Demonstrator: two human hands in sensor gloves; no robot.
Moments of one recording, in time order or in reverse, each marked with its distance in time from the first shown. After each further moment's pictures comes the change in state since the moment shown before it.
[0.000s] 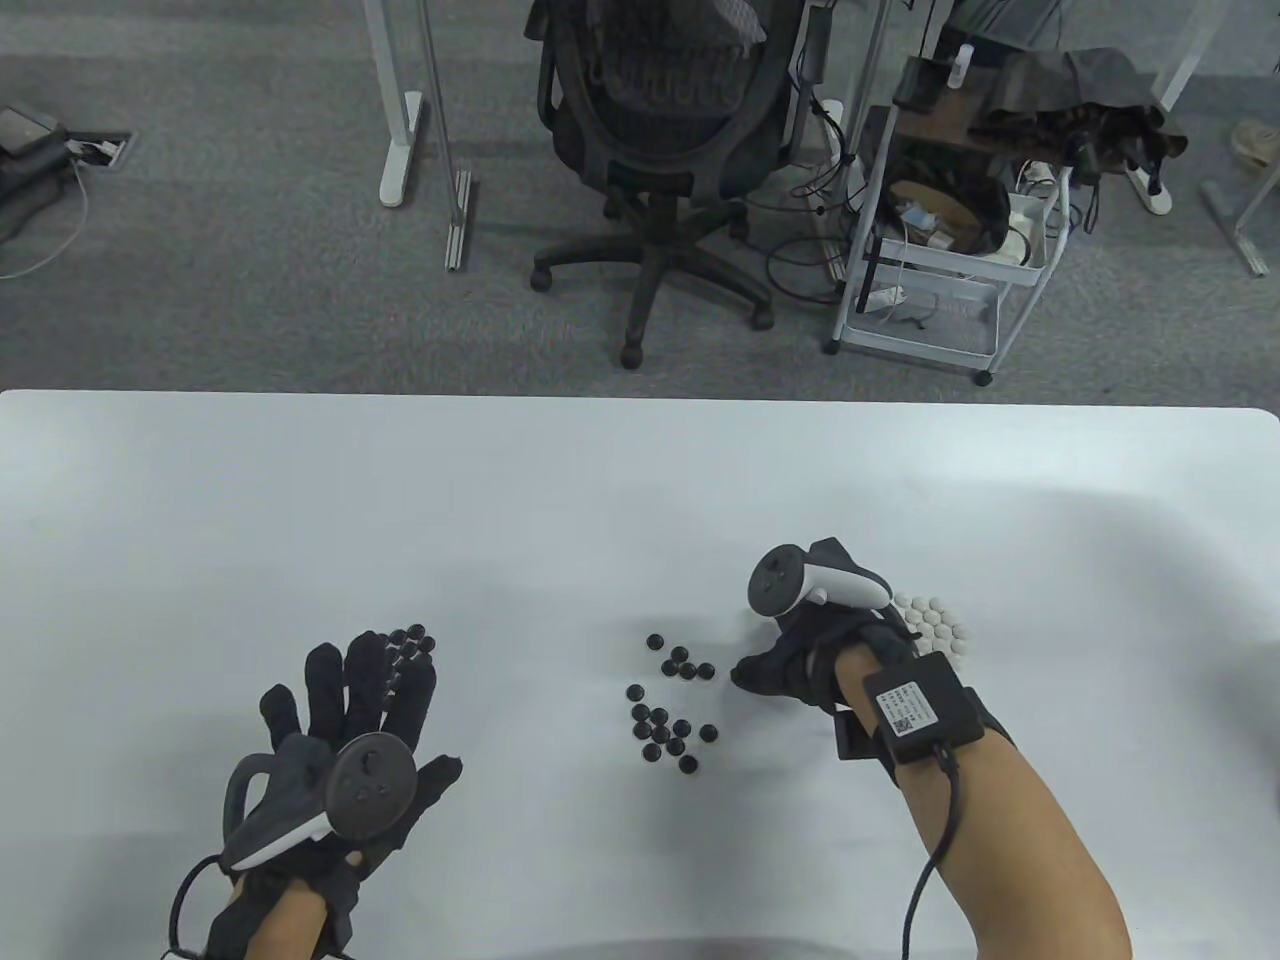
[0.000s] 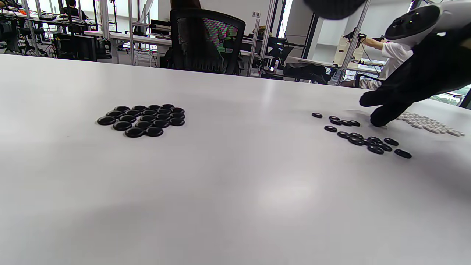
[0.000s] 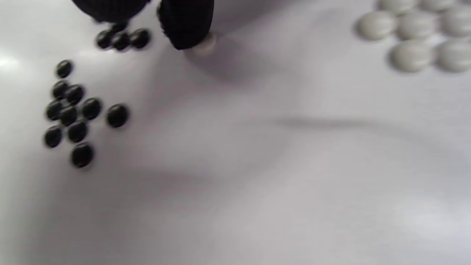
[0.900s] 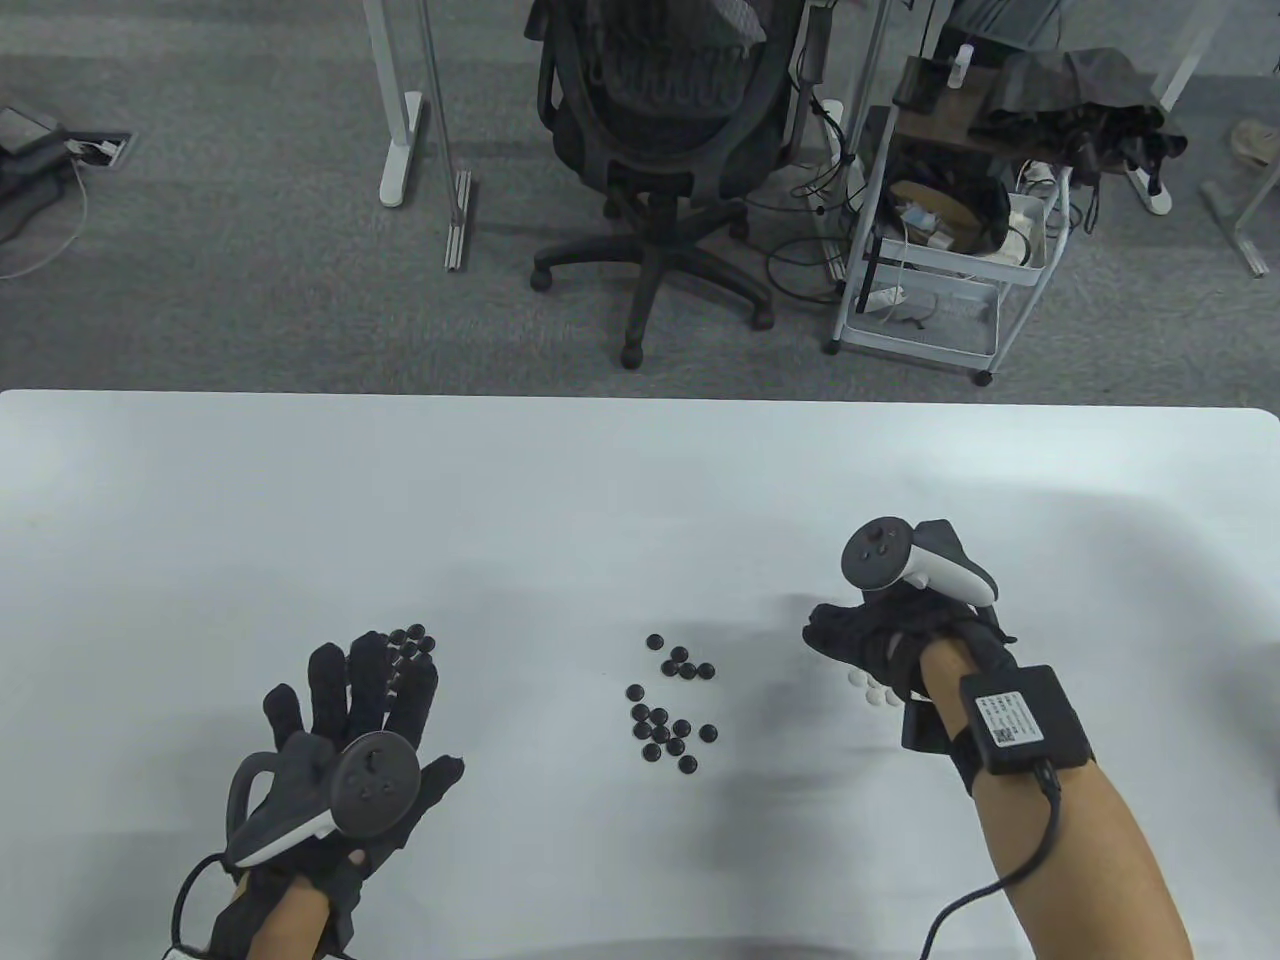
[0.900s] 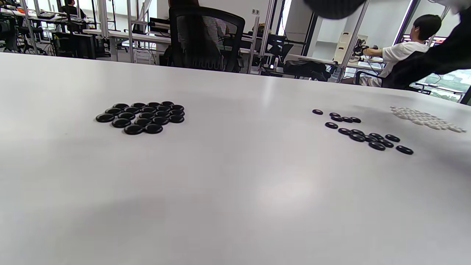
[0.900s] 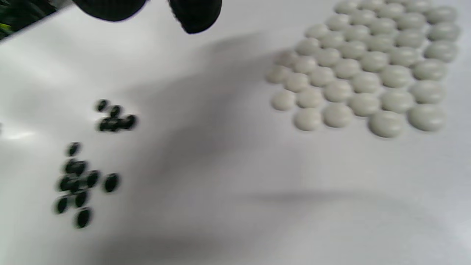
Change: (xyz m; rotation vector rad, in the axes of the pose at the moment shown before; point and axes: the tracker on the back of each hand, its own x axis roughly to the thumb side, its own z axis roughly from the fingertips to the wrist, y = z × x) left_hand 0.002 -0.001 -0.002 0.001 -0.003 -0.006; right_hand -0.031 -0.019 0.068 -0.236 -0.078 -0.109
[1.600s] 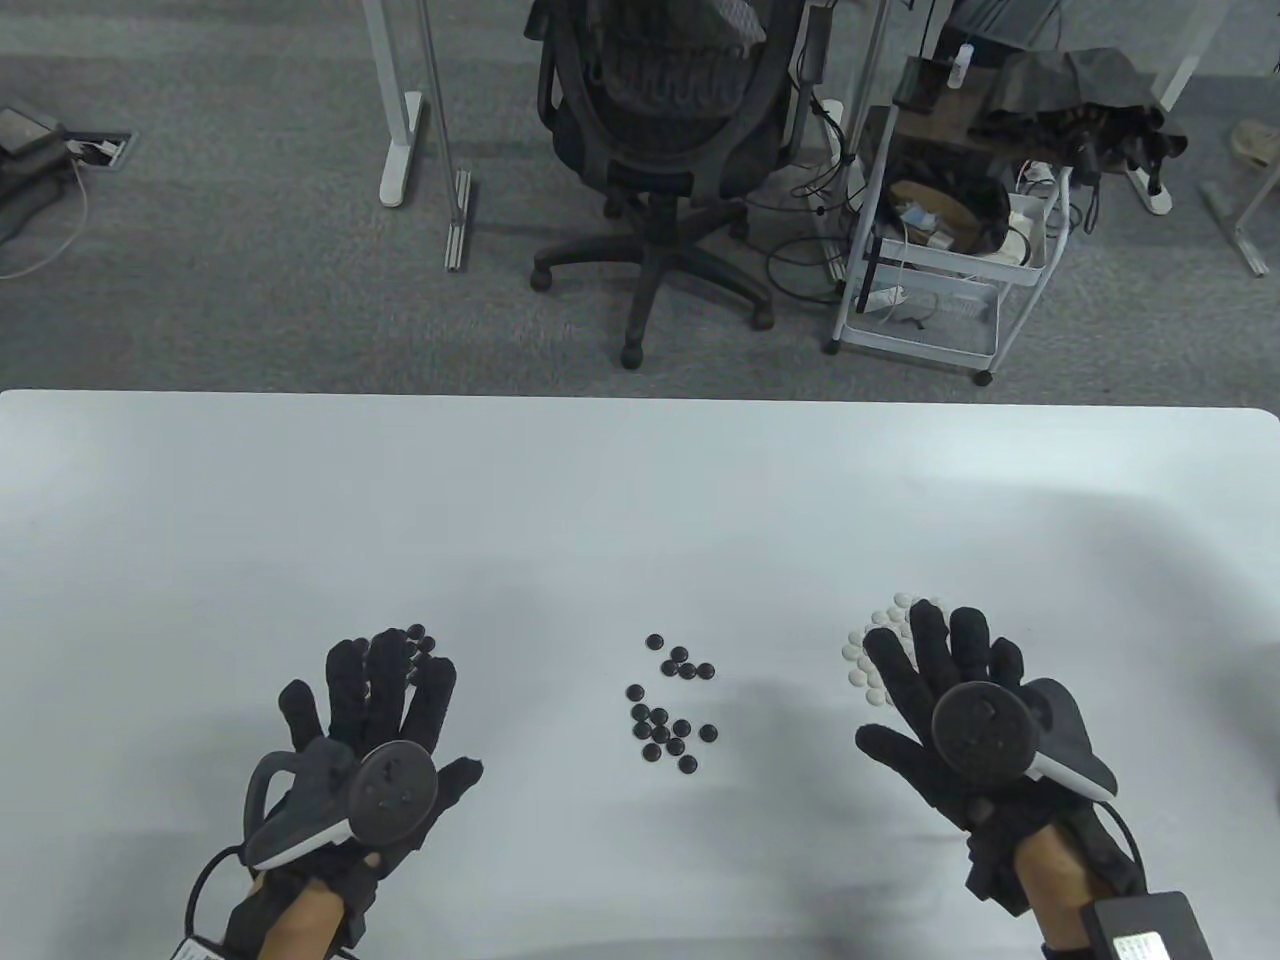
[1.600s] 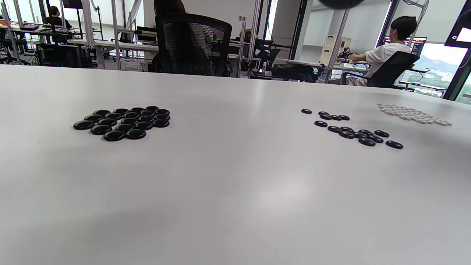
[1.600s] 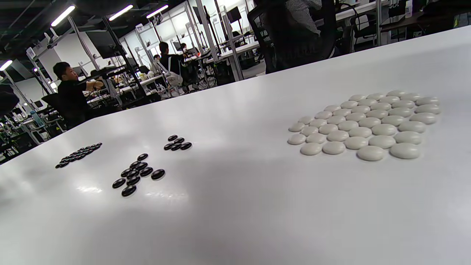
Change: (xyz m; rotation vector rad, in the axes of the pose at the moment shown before) left_hand 0.010 -0.006 -0.005 0.017 -0.047 -0.035; right_hand -0.029 0.073 0.104 -0.520 -0.270 0.145
